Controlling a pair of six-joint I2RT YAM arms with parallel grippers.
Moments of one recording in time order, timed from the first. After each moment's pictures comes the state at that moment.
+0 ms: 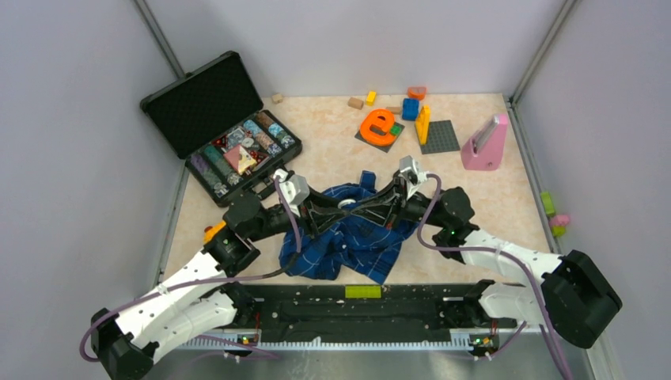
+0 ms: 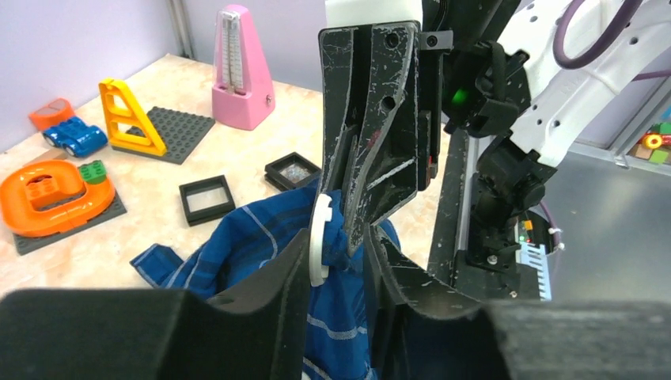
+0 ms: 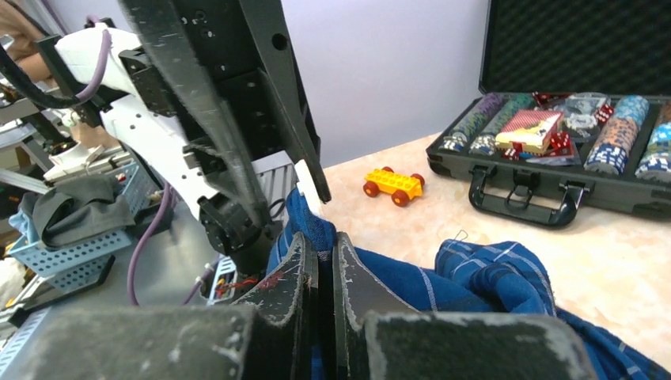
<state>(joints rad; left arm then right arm) -0.76 0.77 0.63 0.27 0.51 -0.13 0.70 1.13 0.48 1.01 -0.70 0.50</state>
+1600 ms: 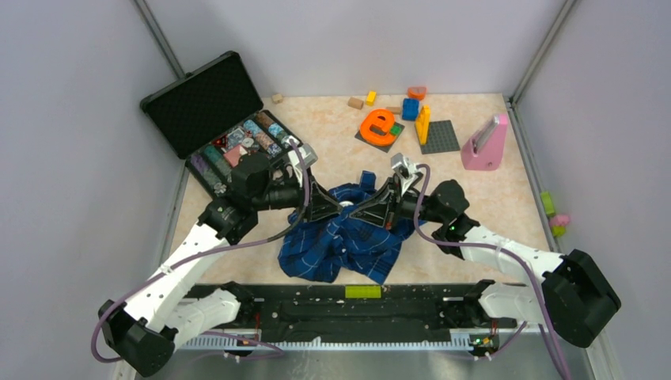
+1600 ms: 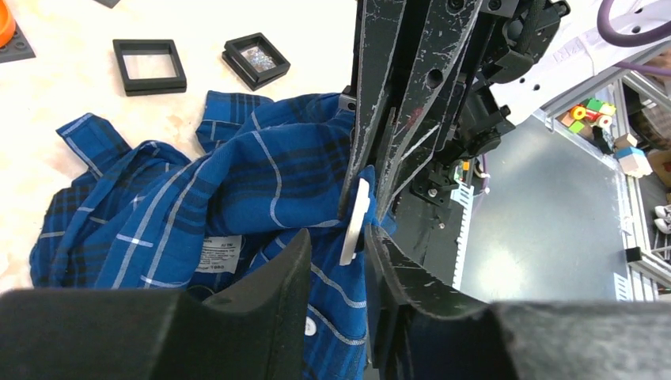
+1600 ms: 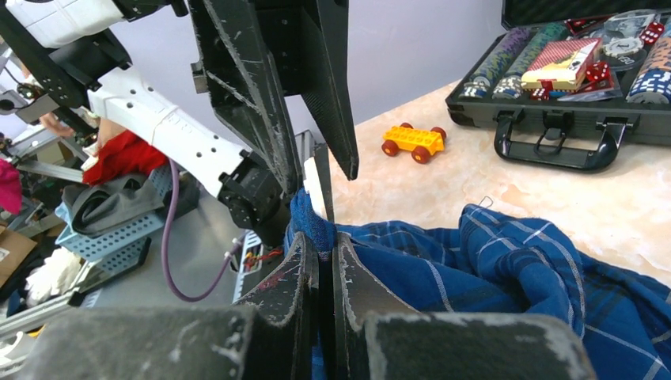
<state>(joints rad) -0.56 0.97 0.93 -0.25 0.74 -0.22 0.68 1.14 0.53 0.82 -0.75 0.54</state>
